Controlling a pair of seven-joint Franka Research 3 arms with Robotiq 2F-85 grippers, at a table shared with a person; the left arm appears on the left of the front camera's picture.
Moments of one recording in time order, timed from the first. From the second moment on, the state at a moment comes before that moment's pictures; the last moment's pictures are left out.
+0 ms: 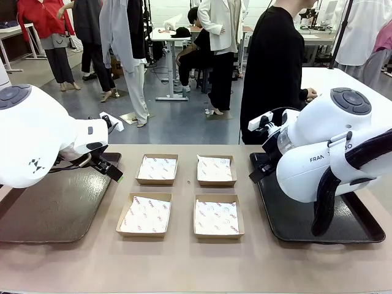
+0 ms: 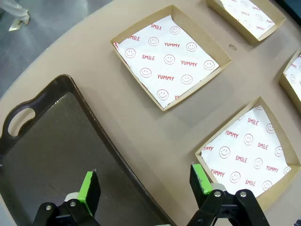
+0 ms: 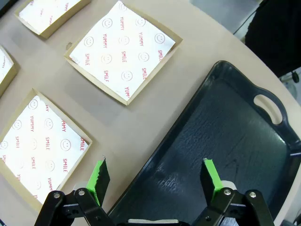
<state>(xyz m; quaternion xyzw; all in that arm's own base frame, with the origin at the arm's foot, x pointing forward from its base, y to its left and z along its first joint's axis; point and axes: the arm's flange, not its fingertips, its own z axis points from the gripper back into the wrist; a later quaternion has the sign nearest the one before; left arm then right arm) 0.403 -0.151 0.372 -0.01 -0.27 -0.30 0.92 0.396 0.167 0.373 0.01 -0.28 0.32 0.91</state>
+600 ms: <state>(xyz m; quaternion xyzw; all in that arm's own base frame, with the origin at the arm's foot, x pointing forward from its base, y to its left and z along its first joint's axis) 0.373 -0.144 0.427 0.02 -0.22 -0.37 0.90 0.367 0.155 0.424 -0.03 -0.22 0.36 0.90</state>
